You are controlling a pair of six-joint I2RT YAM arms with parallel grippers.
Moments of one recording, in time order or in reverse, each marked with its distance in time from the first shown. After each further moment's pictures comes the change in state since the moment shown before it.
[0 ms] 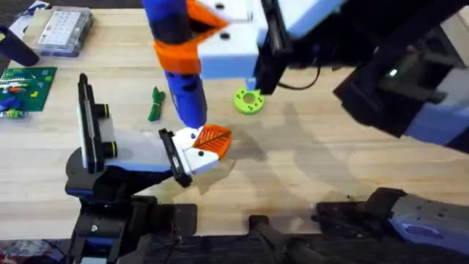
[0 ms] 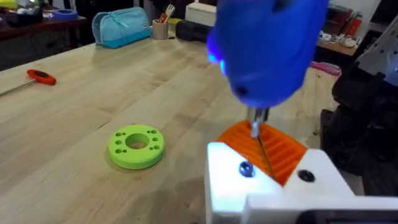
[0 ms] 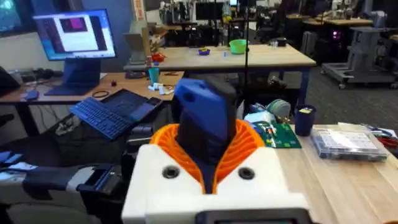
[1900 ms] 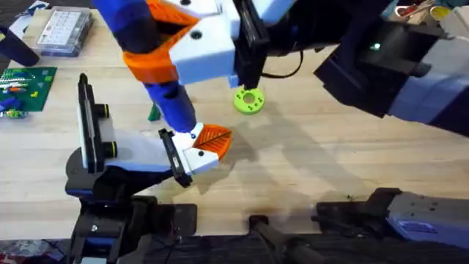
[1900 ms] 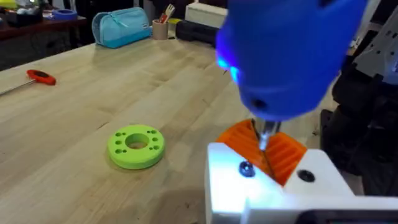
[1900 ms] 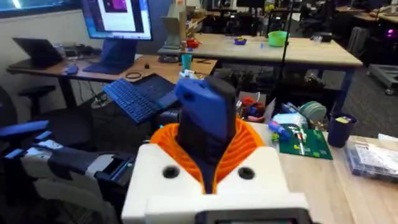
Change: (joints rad) left arm 0.000 0.000 0.000 0.000 0.000 0.000; right arm 0.037 0.108 0.155 -0.096 -0.140 -0.077
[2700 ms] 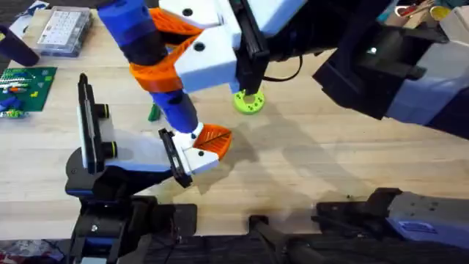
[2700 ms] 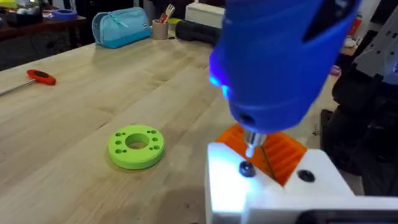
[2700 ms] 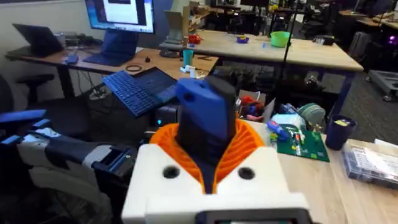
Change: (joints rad) left arm 0.000 0.000 0.000 0.000 0.000 0.000; right arm 0.000 0.000 -0.018 -0.003 -0.022 -0.065
